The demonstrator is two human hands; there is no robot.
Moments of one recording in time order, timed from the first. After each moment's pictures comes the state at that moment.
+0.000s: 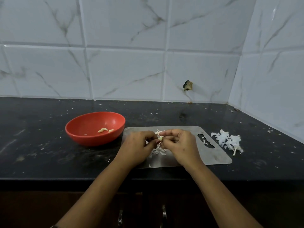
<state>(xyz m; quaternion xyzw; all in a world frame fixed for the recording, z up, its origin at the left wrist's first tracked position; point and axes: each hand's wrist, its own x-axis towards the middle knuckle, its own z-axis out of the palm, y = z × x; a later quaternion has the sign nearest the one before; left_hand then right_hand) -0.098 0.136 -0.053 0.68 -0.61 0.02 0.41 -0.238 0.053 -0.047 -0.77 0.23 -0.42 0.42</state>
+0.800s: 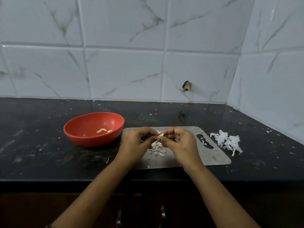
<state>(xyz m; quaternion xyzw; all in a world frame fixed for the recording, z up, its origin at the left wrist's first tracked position) -0.110 0.142 -0.044 0.63 -0.55 -0.02 0.54 -0.237 0.052 -0.047 -0.71 0.18 -0.44 0.51</state>
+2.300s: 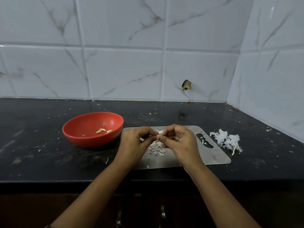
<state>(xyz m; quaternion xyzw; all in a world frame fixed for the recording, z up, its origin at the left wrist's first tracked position) -0.109 0.142 -0.045 0.63 -0.56 0.05 0.53 -0.238 0.052 -0.046 -0.71 0.14 -0.45 0.52</state>
